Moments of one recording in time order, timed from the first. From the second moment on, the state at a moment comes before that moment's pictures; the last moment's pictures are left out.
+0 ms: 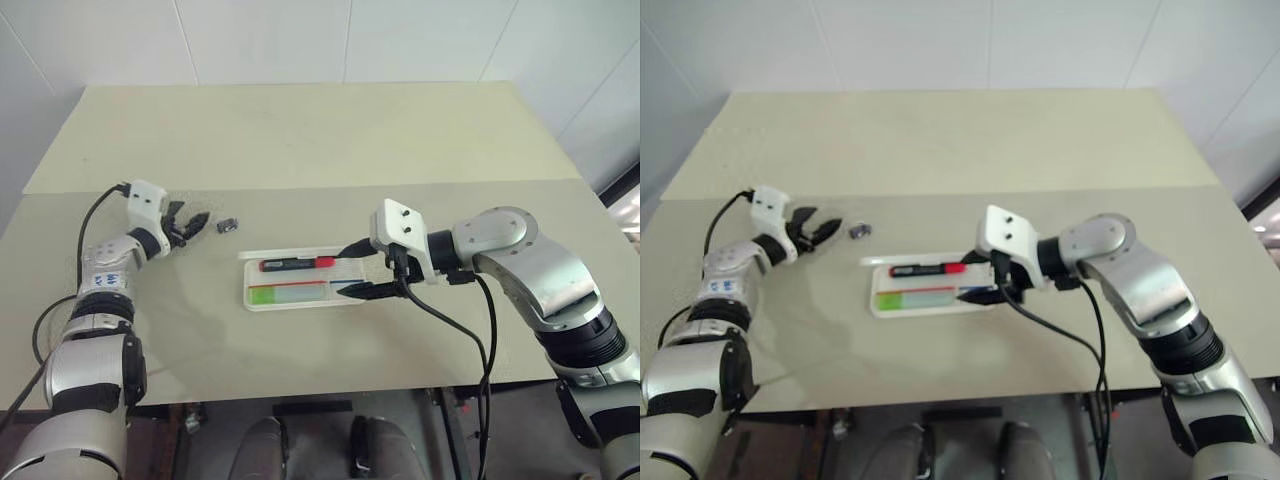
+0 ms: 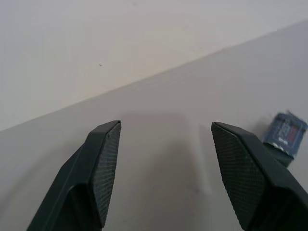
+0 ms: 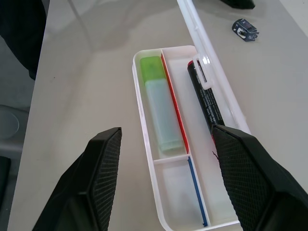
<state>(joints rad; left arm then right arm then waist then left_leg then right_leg) -0.91 0.63 0.21 1.19 -0.10 -0.17 -0.67 -0.76 -0.70 0.30 -0.32 0.36 0.76 1.11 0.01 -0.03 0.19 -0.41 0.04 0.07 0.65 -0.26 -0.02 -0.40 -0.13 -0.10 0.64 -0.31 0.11</state>
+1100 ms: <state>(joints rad) -0.93 0.57 0.10 1.15 -0.07 -0.08 -0.90 -0.76 -0.70 0.30 -0.33 0.37 0.77 1.08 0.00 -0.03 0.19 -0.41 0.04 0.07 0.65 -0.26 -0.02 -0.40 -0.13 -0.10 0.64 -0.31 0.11</state>
